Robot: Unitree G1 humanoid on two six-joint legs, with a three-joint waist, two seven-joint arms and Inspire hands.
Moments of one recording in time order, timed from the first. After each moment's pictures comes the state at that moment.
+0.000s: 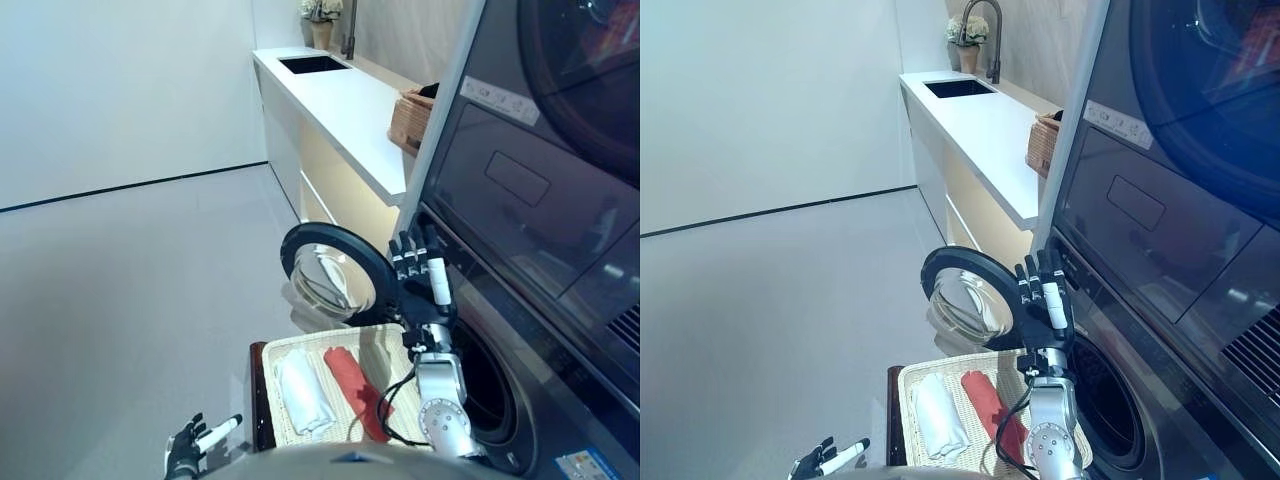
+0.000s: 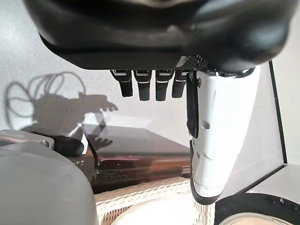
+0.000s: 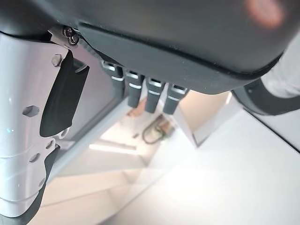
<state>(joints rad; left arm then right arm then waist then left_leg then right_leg) 0.17 0.17 -0.13 1.22 -0.39 -0.29 0.15 0.19 -0.08 0.16 0.10 1.17 -0.37 0.10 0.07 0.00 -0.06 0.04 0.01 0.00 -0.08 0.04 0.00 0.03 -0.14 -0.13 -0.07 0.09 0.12</state>
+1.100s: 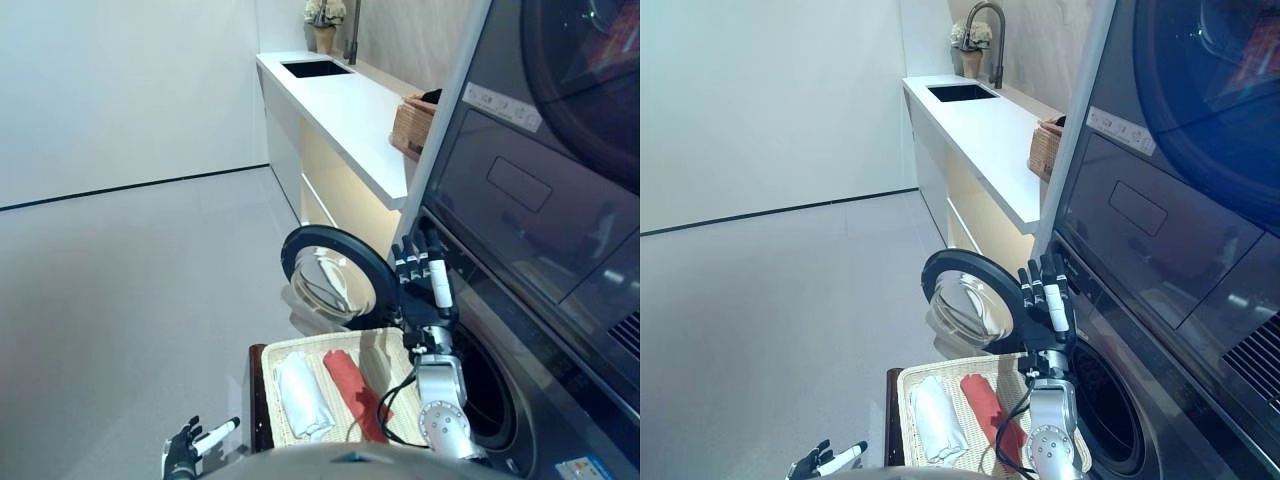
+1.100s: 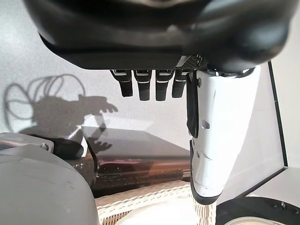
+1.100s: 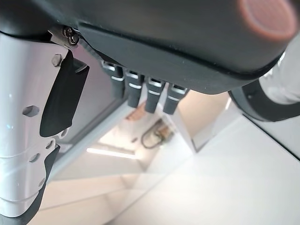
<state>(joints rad) 0.17 0.18 -0.13 1.22 -0.38 -0.29 0.17 0.19 -0.08 0.17 0.10 1.17 -0.39 0.06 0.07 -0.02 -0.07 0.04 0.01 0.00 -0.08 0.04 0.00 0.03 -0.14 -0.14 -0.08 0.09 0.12</state>
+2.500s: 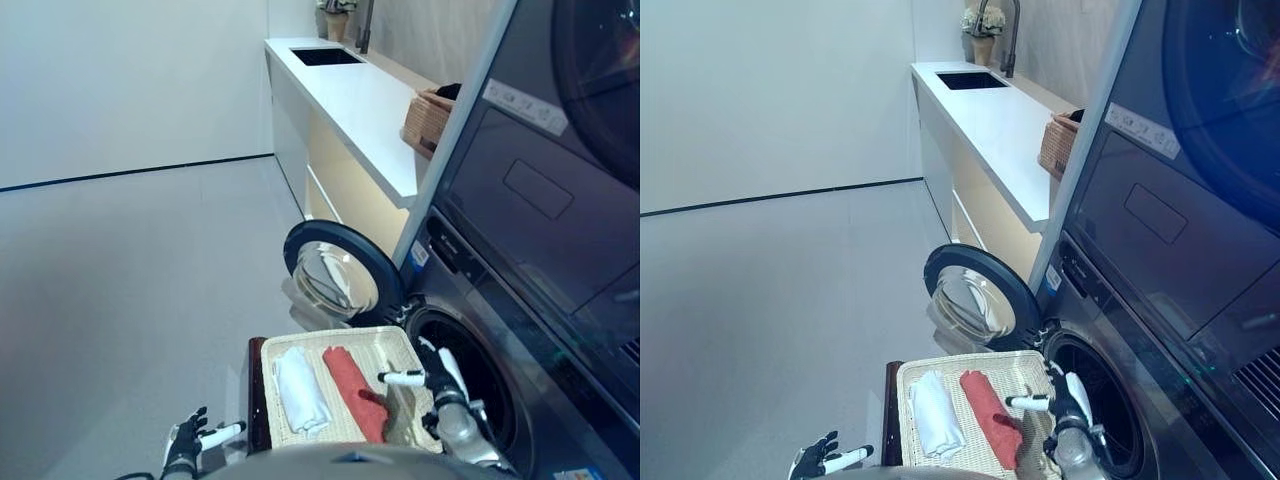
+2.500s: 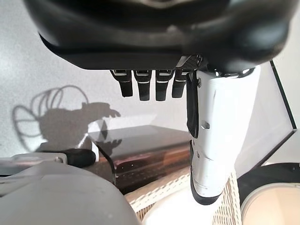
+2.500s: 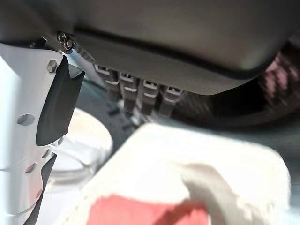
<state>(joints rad) 0.15 0.21 -0.16 1.22 -0.18 -0.27 0.17 0.10 -0.20 0.15 0.88 -0.08 -0.11 -0.26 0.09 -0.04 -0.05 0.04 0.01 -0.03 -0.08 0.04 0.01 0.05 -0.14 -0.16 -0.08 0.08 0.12</state>
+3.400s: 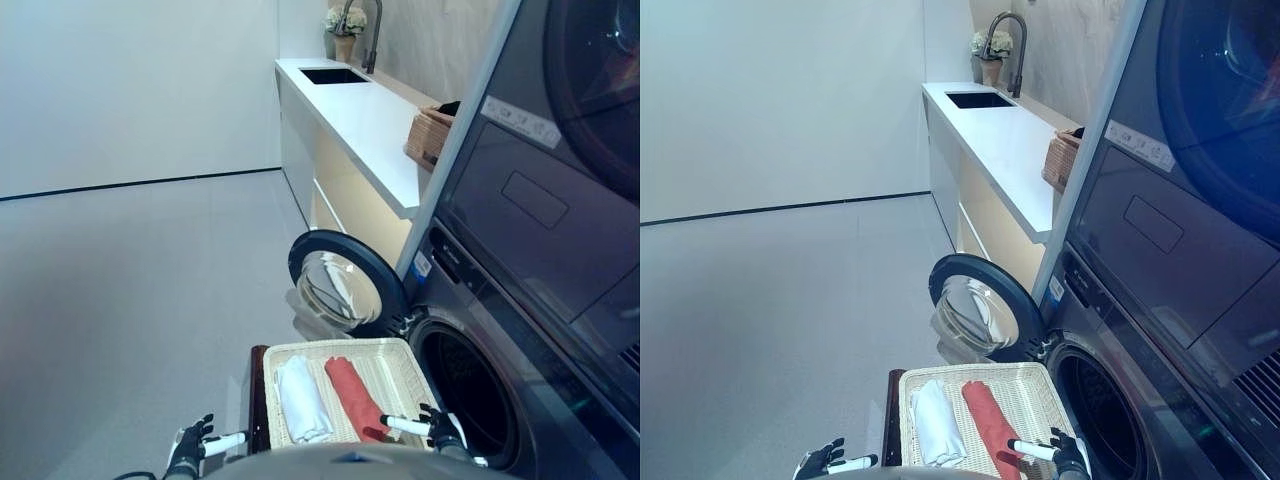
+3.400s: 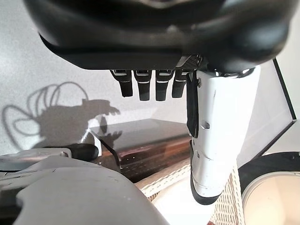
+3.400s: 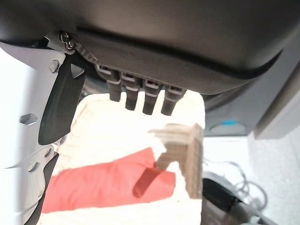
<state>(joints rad) 0.13 0.21 -0.17 1.27 -0.13 -0.26 0.13 0.03 -0.17 0.12 1.27 0.13 -0.14 -0.22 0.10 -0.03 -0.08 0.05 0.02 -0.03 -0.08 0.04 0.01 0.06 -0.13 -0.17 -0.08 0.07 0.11</state>
